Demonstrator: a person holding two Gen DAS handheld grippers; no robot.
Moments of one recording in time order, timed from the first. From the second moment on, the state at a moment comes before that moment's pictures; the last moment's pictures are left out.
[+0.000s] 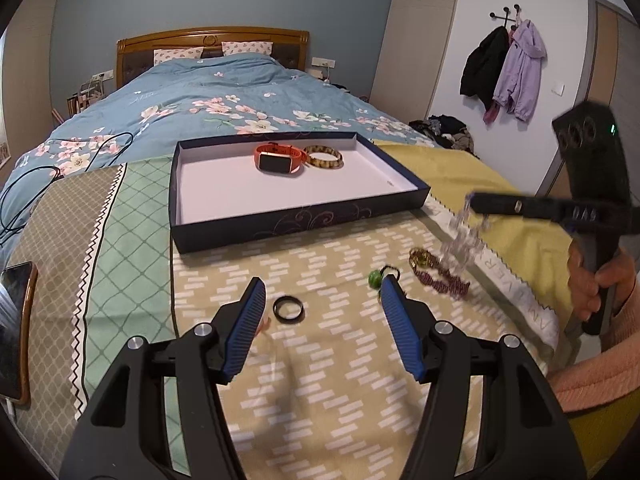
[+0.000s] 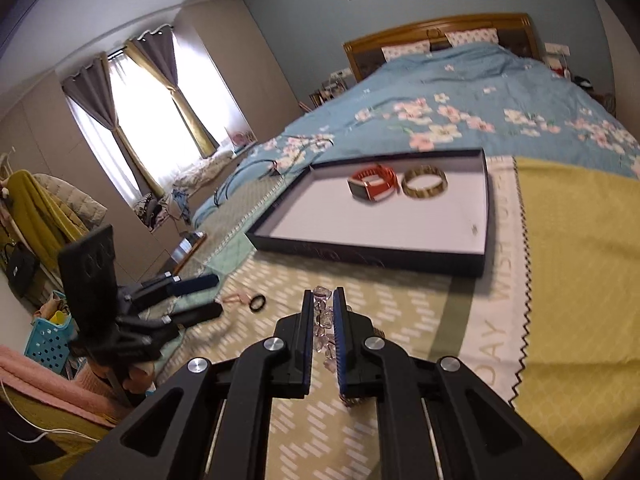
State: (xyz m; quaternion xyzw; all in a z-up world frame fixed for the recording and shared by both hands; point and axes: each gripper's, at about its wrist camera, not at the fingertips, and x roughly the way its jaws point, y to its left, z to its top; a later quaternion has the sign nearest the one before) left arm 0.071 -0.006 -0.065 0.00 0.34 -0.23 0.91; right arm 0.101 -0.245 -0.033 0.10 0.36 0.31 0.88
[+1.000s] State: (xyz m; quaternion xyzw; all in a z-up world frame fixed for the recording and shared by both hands) left arm 0.100 -0.005 -0.085 0.04 0.39 -0.19 0.90; right arm 0.113 -0.240 -0.041 0.12 0.36 0.31 0.87
